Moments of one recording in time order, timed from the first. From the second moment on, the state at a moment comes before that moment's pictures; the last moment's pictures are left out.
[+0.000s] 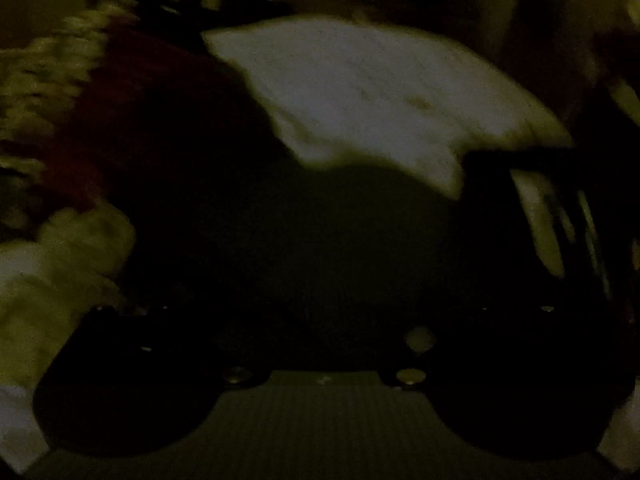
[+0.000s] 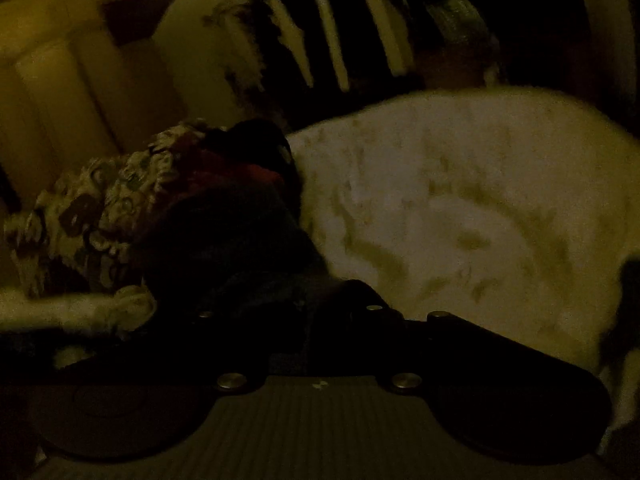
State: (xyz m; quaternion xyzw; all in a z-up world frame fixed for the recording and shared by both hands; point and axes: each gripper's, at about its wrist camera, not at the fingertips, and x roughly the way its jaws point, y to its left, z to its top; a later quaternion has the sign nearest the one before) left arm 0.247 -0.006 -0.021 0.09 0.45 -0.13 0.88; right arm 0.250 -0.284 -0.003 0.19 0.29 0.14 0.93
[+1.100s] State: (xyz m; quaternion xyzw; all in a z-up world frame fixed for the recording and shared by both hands) left arm 0.261 0.038 0.013 0.15 0.38 -0.03 0.91; right arm 0.048 -0.269 -0.102 0.25 0.45 0.13 0.84
